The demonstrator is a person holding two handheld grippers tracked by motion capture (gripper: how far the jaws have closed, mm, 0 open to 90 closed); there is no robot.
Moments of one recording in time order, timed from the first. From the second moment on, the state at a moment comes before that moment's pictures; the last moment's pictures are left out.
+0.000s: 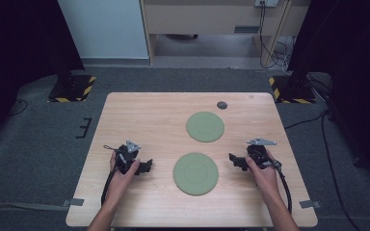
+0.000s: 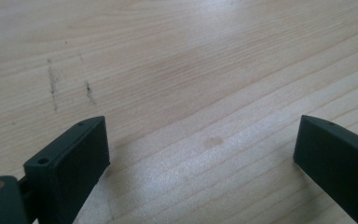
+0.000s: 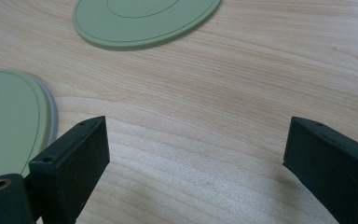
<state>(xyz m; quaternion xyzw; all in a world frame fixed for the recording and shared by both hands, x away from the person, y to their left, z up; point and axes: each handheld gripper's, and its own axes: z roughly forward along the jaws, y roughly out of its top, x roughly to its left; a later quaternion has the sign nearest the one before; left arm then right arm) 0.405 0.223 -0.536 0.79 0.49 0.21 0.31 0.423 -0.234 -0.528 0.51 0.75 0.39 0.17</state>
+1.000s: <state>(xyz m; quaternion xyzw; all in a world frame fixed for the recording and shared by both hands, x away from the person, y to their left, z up) 0.405 0.224 -0.537 0.78 0.50 0.20 0.32 0.398 -0.237 -0.538 0.53 0.74 0.36 0.19</state>
